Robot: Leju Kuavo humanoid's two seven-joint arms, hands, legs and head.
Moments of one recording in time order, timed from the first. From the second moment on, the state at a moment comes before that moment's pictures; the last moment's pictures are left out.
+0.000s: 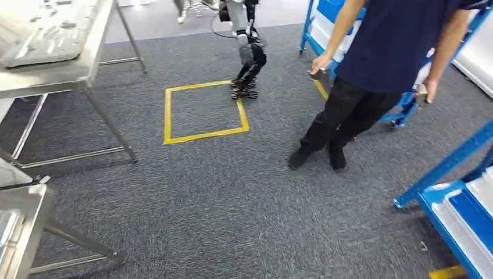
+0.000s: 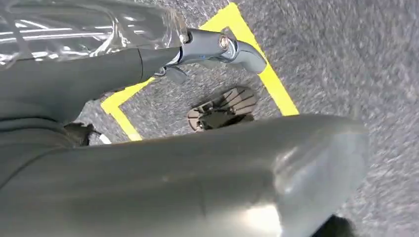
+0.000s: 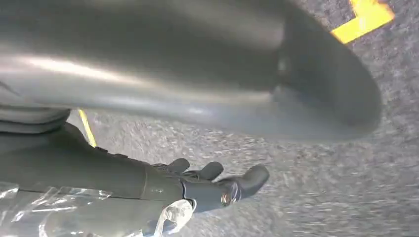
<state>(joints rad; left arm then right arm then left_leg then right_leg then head) -0.10 -0.02 -0.94 -0.23 1.18 0.08 -0.34 -0.08 -0.04 0.27 -0.25 -0.65 -0.52 0.08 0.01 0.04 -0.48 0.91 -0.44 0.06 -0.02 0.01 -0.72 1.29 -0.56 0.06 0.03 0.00</state>
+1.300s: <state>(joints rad) -0.11 -0.02 -0.94 -0.23 1.13 0.09 -0.34 -0.09 -0.05 0.27 -0.24 -0.70 -0.47 0.10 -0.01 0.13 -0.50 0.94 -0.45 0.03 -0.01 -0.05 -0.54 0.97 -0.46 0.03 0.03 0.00</state>
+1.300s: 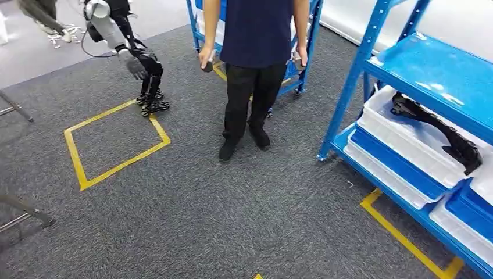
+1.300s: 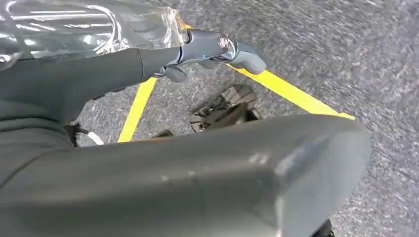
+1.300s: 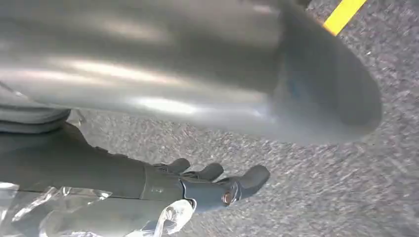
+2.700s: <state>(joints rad) -0.11 -0.04 -0.97 -0.23 1.13 0.15 -0.31 -0.09 -0.07 0.32 -0.24 -0.72 -0.45 0.17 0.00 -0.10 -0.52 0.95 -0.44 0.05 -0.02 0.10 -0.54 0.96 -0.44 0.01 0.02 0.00</state>
